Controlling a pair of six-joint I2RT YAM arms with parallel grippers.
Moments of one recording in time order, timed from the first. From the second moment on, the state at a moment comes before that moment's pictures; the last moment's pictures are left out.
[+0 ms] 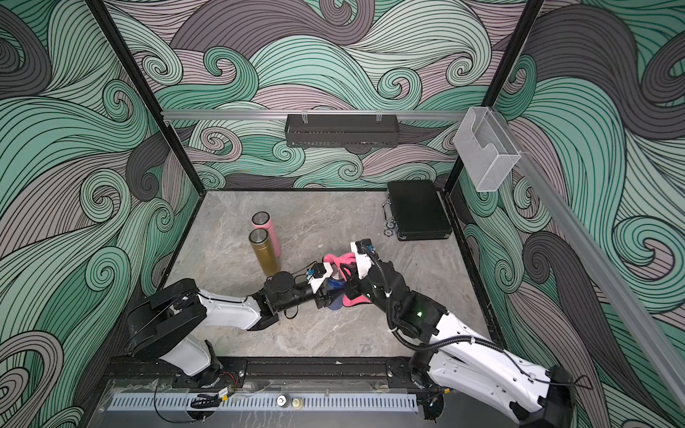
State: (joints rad) left arm -0.96 1.59 0.52 1.00 0.17 0.05; right arm 0.93 0.81 0.68 -0.26 0.19 0.36
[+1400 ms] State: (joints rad) left arm -0.96 1.61 0.55 0.97 0.22 0.08; right arm 0.94 0.76 0.67 -0.32 0.24 0.40
